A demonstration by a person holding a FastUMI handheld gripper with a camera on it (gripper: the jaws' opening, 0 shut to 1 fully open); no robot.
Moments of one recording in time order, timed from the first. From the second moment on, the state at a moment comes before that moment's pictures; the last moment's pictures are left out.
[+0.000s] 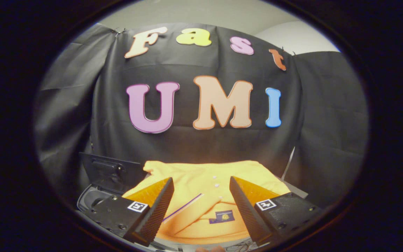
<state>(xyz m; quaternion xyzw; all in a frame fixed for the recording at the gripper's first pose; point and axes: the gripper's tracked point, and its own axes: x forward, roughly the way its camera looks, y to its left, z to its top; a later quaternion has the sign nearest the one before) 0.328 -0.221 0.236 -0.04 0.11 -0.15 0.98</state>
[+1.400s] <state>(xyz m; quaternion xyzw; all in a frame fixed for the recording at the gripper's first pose) 0.367 -0.156 0.223 0.09 0.15 -0.08 0.98</state>
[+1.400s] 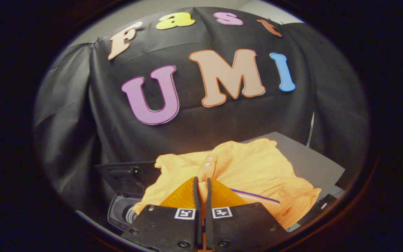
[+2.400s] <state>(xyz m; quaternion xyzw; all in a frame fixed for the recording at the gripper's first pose) 0.438 0.097 0.180 0.05 0.20 0.11 0.97</state>
